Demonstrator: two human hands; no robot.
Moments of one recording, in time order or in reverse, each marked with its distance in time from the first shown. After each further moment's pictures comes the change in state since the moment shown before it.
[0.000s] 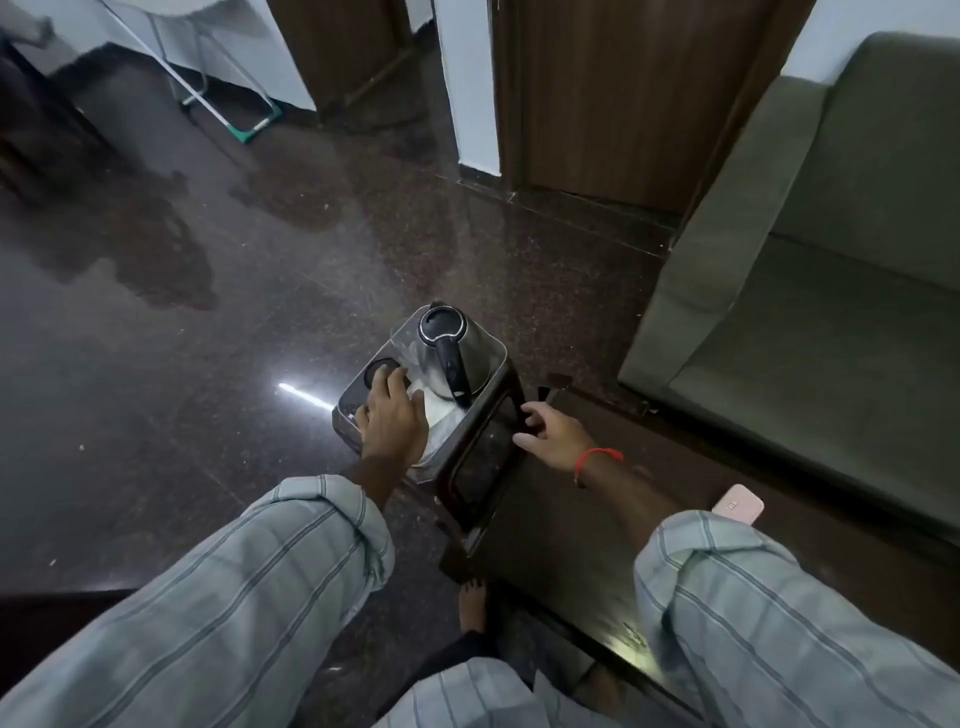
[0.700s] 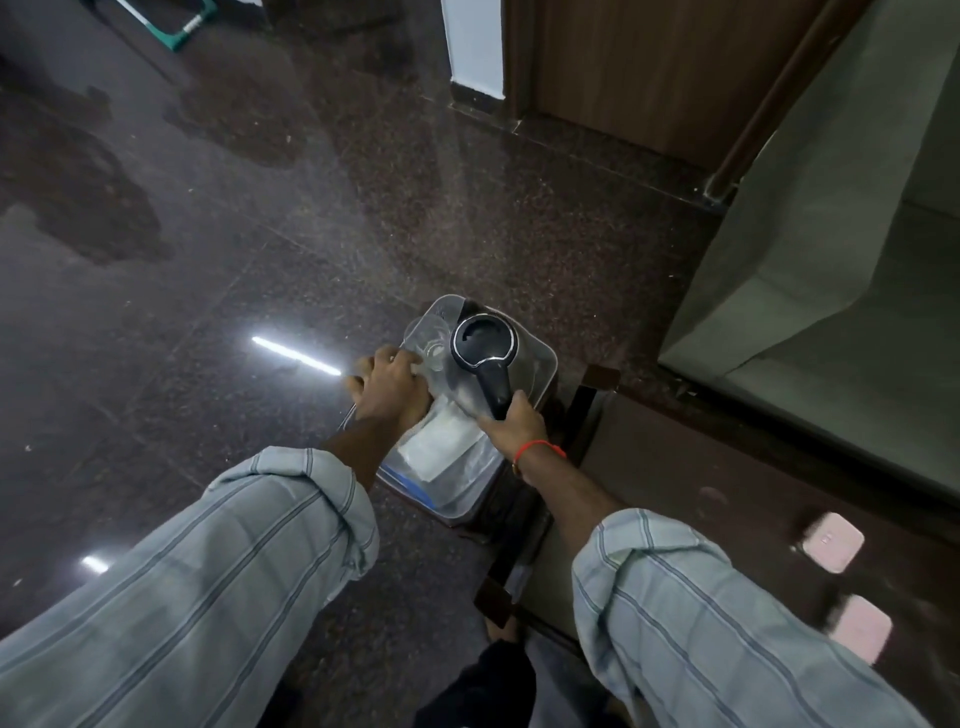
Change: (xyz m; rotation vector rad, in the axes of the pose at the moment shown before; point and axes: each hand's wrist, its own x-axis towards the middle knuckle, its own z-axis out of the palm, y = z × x) left_hand 0.212 -0.091 0.039 0.128 -0.296 -0.045; right_hand 0.204 -0.069 0.111 0.333 0.139 0.362
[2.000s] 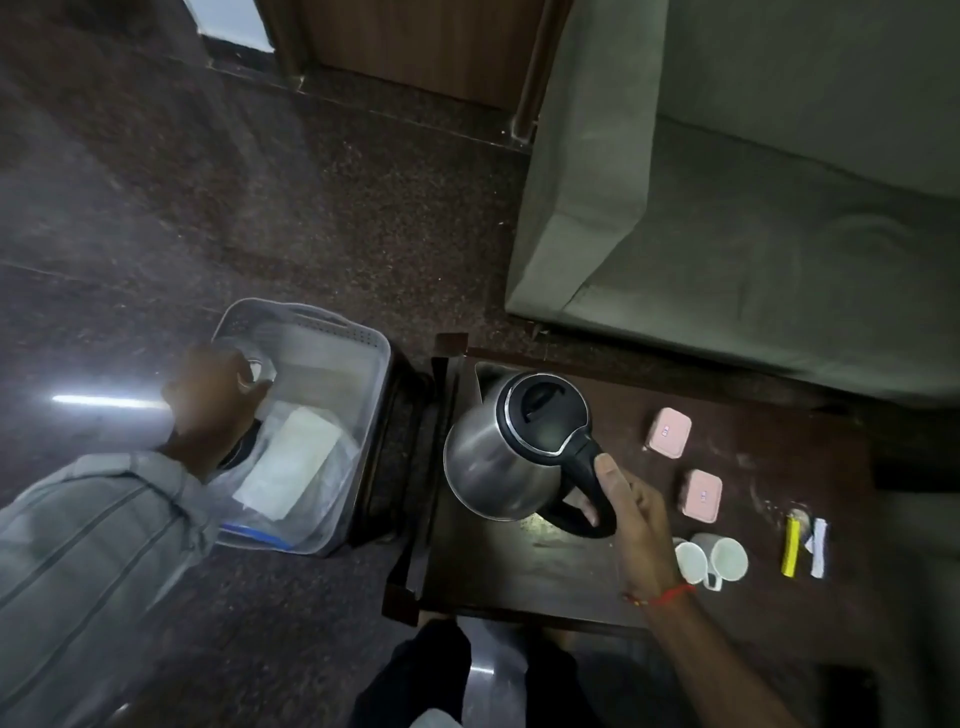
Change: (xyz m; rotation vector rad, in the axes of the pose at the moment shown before) left_hand 0.094 -0.020 0.074 0.216 0.098 0.216; right_hand -0.167 0.149 -0.172 0.537 0.410 -0.236
